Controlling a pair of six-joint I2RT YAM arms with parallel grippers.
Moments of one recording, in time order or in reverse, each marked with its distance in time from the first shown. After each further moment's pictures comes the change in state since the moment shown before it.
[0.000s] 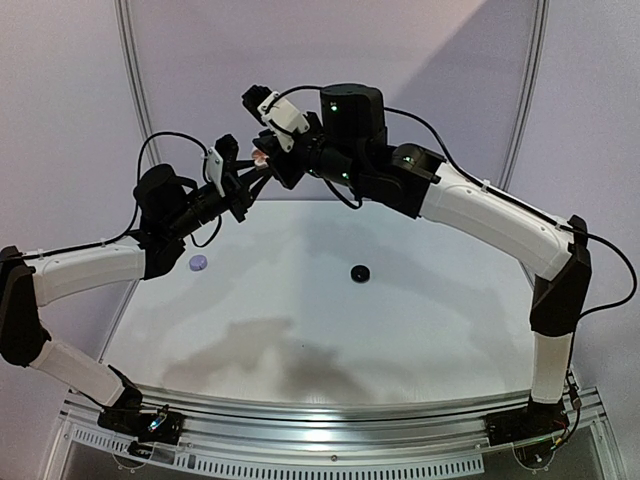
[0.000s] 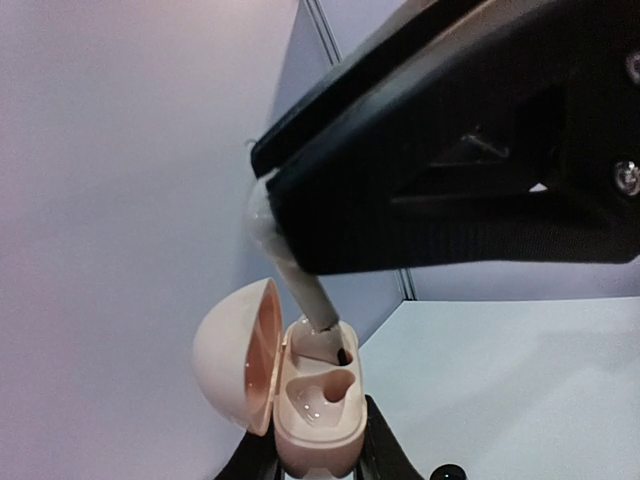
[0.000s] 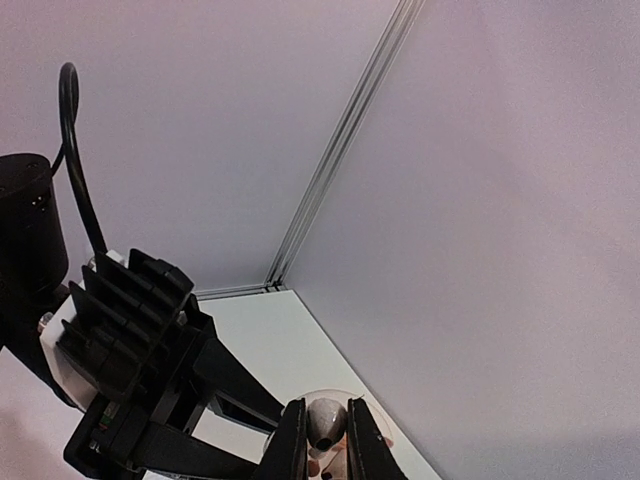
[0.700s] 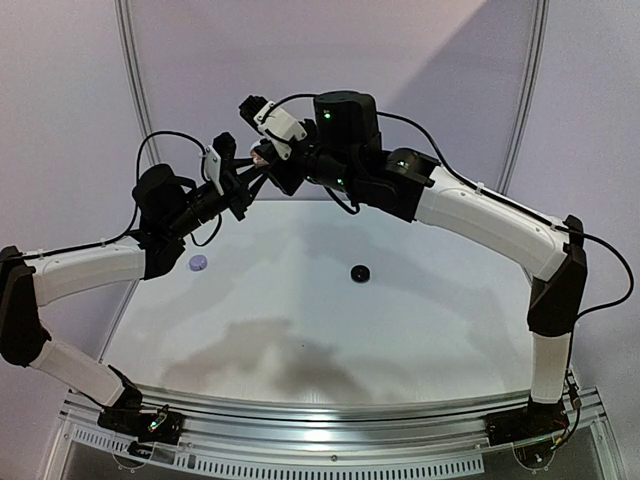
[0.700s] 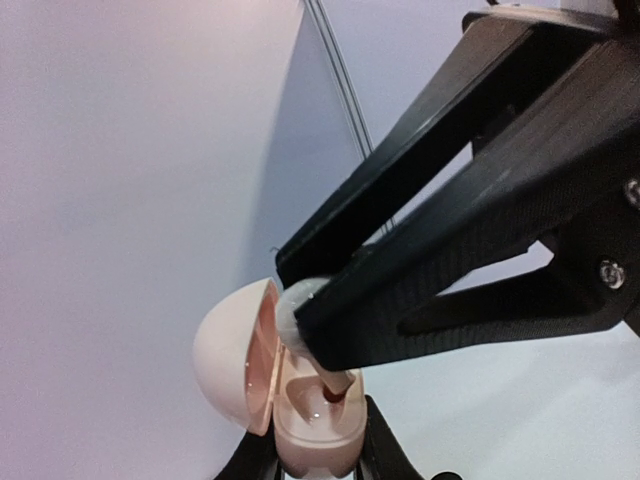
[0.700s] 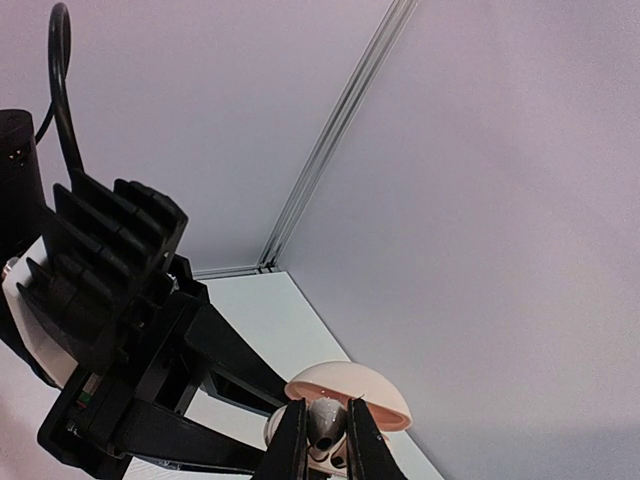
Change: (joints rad) left arm 0.000 0.000 0.000 0.022 -0.002 -0.023; right arm 0.000 0.013 -0.012 -0.011 0.037 -0.026
